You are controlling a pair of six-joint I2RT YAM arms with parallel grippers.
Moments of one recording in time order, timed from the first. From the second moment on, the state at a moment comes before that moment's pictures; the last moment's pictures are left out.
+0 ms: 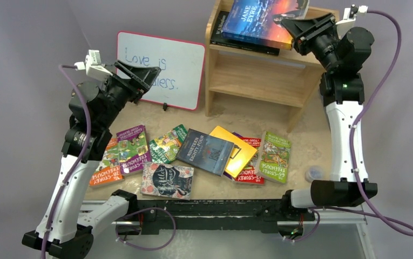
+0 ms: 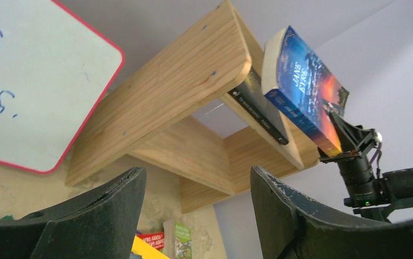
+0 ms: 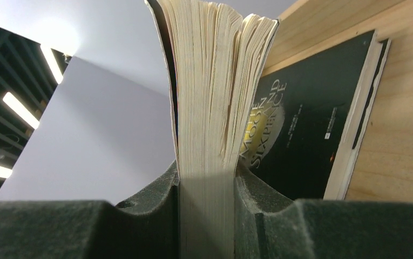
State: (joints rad) left arm -0.29 0.94 1.35 -0.33 0.09 -0.92; right arm -0.05 1.39 1.78 -0.20 -0.43 1.19
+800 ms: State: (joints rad) left arm -0.29 0.93 1.13 -0.40 0.10 -0.91; right arm -0.05 1.54 1.89 -0.33 -0.49 1.23
